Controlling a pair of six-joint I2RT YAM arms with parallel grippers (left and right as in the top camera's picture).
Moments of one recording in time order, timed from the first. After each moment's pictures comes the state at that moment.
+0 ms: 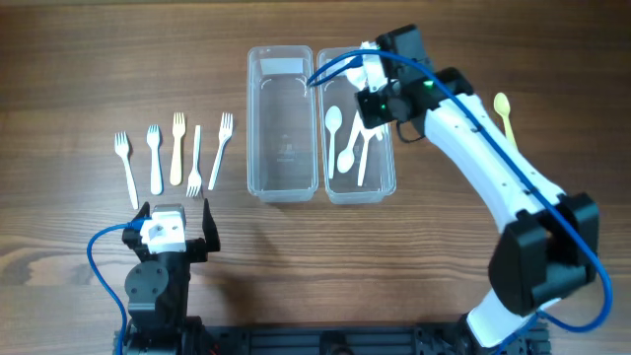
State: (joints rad) left arm -0.02 0.01 0.12 -0.38 -0.11 0.04; right arm 0.38 1.83 1.49 -0.72 -0.07 -0.01
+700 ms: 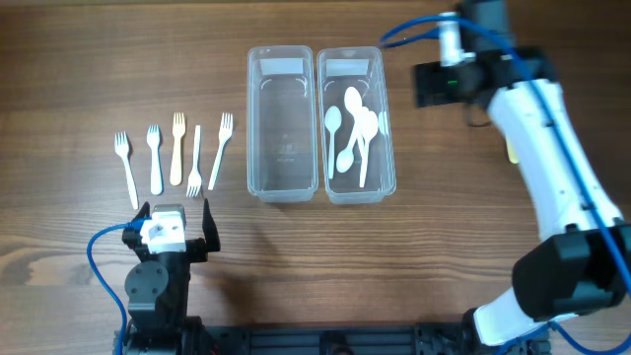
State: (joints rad) left arm -0.02 0.01 0.12 -0.38 -0.11 0.04; right arm 0.10 1.75 1.62 -0.95 0.10 -0.02
